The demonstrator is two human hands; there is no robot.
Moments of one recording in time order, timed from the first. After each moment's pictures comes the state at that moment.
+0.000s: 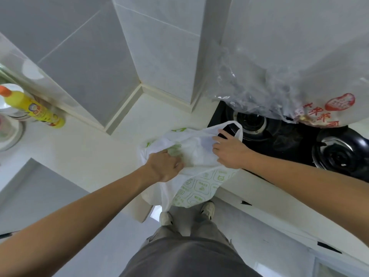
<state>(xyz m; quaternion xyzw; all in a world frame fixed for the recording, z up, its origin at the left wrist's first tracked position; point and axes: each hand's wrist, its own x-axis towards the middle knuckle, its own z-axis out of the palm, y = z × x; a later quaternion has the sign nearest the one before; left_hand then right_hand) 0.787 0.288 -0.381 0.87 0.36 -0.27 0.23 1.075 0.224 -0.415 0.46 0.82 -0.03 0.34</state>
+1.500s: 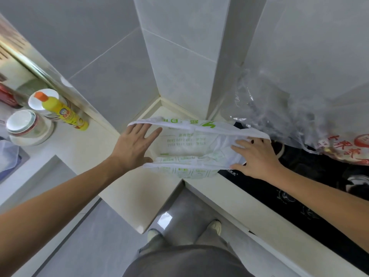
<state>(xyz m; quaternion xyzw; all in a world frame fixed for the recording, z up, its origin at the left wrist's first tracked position) 0.722 0.369 -0.321 0.91 0.39 -0.10 -0.09 1.121 0.246 -0.366 0.64 0.76 0.01 0.09</state>
